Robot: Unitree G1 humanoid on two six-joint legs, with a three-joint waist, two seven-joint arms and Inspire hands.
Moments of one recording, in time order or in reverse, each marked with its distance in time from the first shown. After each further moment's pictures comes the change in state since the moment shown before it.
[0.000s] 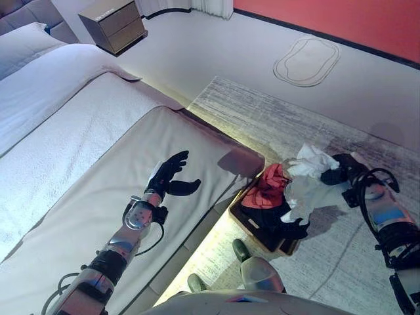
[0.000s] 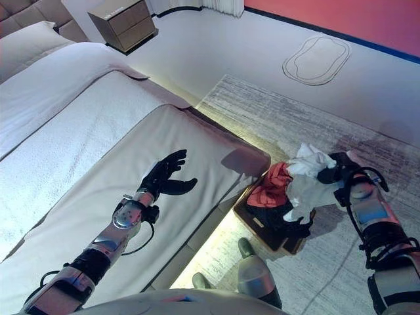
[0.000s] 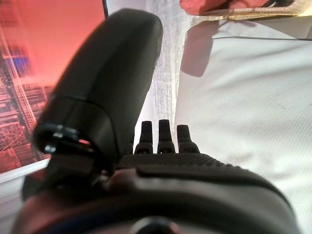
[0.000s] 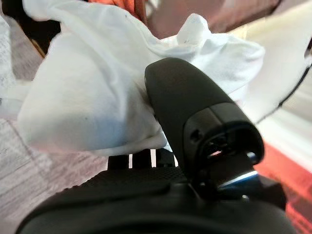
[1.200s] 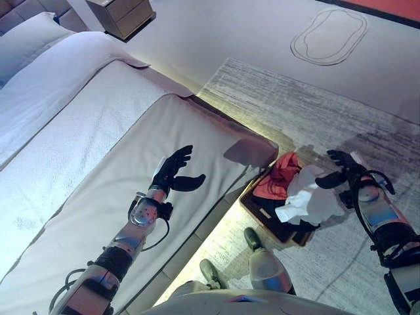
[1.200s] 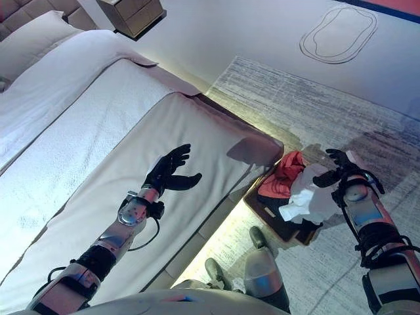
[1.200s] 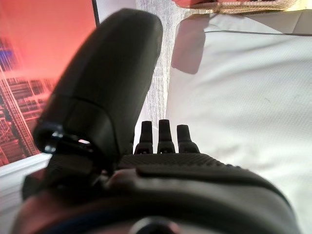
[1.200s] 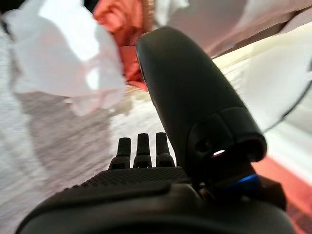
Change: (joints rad) left arm -0.017 -0.027 0.002 0.000 -0.001 -0.021 0.007; right arm 0.014 0.024 -0.018 -0.044 -0.035 -0.045 -0.076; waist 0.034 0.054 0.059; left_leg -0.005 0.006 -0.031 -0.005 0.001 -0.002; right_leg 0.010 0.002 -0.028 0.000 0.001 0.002
